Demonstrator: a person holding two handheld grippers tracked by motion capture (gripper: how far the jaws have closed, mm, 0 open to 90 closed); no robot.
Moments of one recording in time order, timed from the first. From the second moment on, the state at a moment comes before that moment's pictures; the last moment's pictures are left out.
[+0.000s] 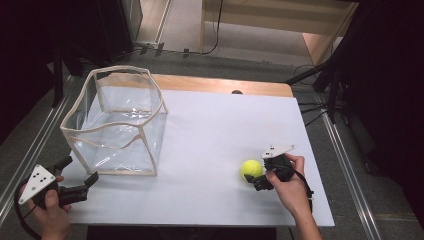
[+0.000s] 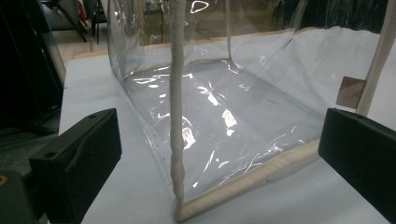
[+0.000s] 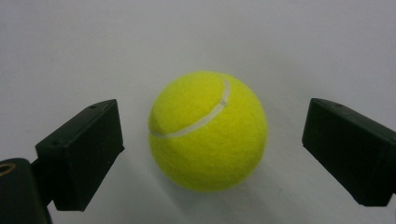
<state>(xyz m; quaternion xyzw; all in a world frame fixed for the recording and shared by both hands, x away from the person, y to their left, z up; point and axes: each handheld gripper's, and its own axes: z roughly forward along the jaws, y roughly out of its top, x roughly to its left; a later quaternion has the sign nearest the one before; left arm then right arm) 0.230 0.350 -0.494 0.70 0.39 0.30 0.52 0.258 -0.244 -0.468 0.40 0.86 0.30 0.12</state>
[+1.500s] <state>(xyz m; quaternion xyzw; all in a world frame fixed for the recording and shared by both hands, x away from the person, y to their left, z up) 0.230 0.350 -0.494 0.70 0.39 0.29 0.52 0.275 -0.224 -0.490 0.45 0.86 0.23 0.10</state>
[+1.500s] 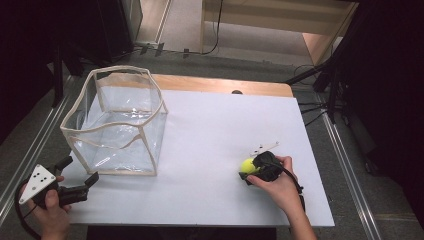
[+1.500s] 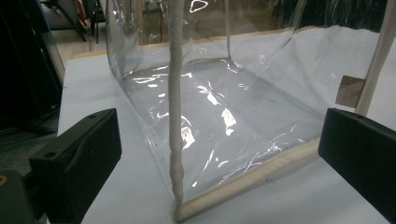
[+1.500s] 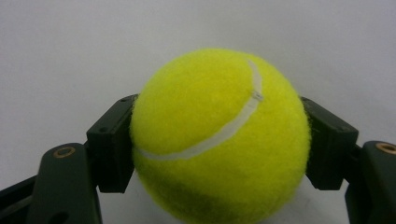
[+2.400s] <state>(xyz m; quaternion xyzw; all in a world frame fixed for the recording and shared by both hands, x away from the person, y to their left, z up) 0.230 0.350 -0.494 0.70 0.39 0.29 0.52 0.276 -0.215 -0.485 0.44 0.86 0.24 0.10</state>
